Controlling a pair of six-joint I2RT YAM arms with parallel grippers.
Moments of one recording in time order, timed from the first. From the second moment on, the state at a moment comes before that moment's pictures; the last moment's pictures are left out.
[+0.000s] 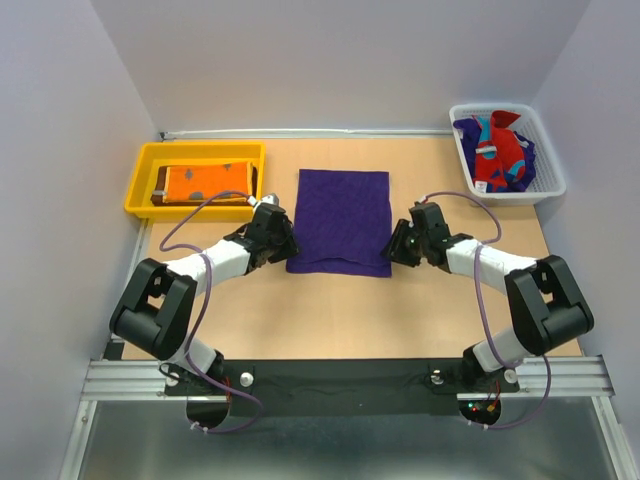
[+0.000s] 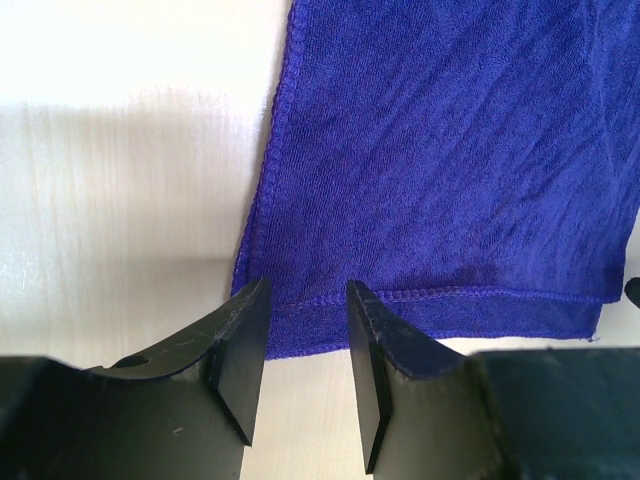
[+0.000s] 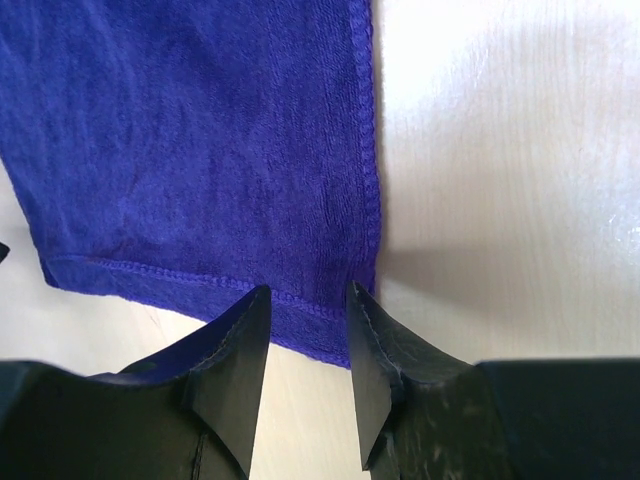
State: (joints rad) left arm -0.50 1.50 0.76 -0.09 -0.05 -0.74; right arm 0.39 1.49 0.74 -0.09 -0.13 0.73
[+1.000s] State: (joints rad) left arm -0.50 1.51 0.76 -0.09 -0.05 -0.71; right arm 0.39 1.52 0.71 -0.08 -0.11 0.73
